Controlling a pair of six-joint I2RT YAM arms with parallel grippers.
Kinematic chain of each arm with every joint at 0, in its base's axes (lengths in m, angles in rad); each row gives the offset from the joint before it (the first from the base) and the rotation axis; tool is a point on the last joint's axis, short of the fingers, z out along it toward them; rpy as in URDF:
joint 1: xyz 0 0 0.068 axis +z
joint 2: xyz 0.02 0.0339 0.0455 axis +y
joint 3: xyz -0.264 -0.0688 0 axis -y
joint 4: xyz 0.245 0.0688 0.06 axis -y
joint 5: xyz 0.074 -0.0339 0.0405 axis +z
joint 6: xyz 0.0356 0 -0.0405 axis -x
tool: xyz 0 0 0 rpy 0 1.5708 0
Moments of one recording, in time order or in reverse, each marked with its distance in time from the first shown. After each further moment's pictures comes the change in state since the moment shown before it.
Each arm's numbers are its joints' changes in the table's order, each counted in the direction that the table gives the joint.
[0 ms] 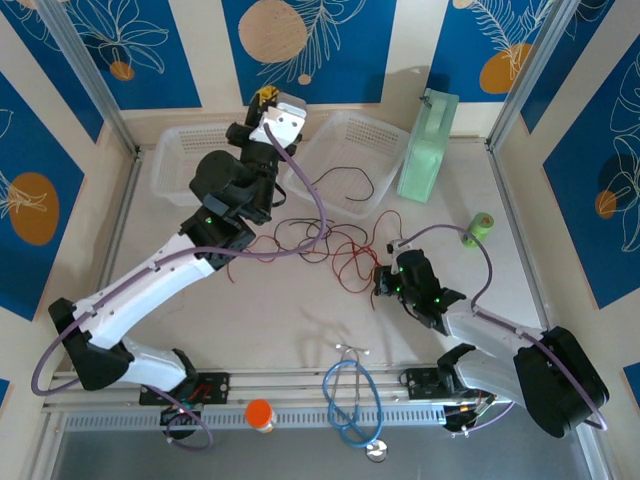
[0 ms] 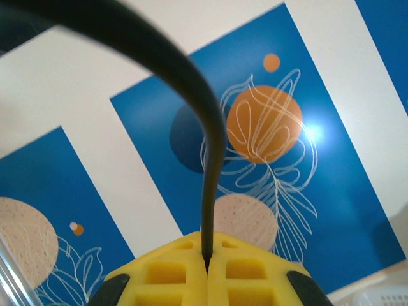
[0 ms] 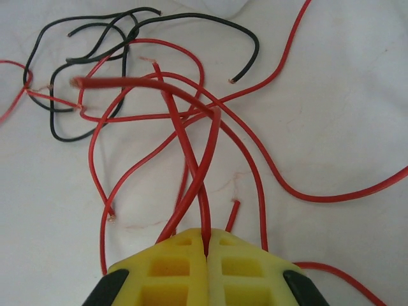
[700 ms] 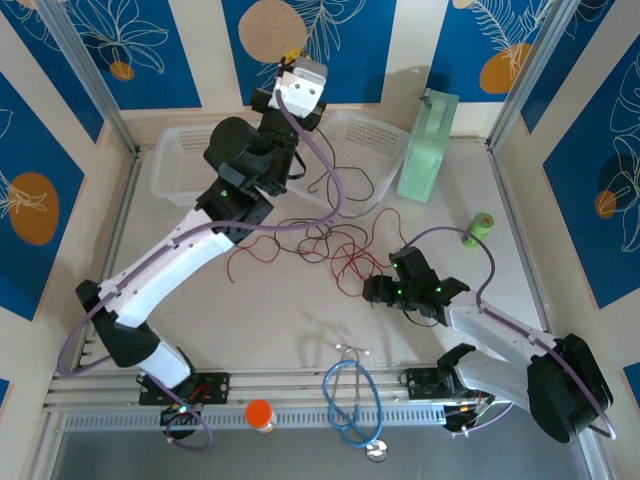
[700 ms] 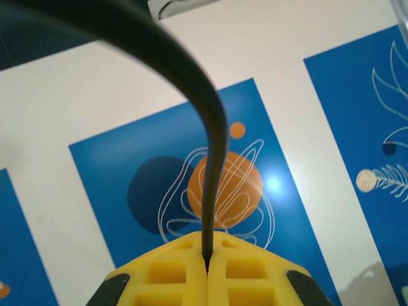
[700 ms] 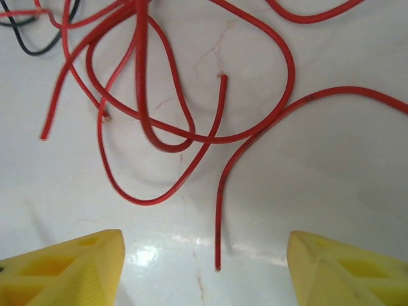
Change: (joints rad) left arm 0.016 0.219 0.357 -0.051 -0.185 0.106; right arm 0.037 -0.063 0.147 -0.512 0.112 -0.248
